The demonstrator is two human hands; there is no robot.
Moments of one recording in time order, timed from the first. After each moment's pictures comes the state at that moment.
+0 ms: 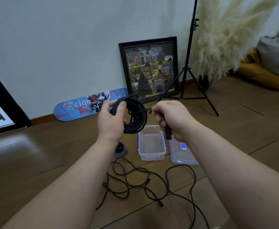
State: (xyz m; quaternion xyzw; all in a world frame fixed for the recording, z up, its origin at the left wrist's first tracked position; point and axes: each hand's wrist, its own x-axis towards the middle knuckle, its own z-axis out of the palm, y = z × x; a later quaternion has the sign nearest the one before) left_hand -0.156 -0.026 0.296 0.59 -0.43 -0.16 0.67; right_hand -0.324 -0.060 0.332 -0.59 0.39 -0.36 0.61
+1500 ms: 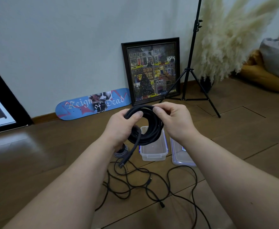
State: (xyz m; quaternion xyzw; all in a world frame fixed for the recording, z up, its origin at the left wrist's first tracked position) left_hand -0.160 -0.013 0.306 0.58 -0.47 -0.35 0.56; right_hand -0.316 -0.070 0.304 -0.72 0.35 -0.48 0.36
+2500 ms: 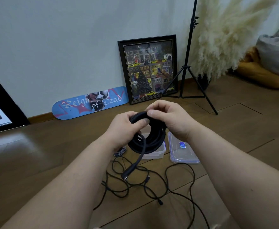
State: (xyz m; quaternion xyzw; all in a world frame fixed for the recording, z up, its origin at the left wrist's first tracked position) left_hand -0.164 -0.011 0.305 0.62 -0.57 -0.32 0.44; right_hand -0.328 -0.074 0.311 -0.70 0.29 -0.37 0.54
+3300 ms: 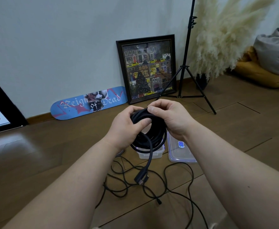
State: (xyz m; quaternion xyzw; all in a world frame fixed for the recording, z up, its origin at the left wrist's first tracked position) left_hand -0.172 -0.013 0.300 0.59 -0.63 -0.22 0.46; right_hand -0.326 -0.069 0.314 -0.59 0.30 -0.42 0.62
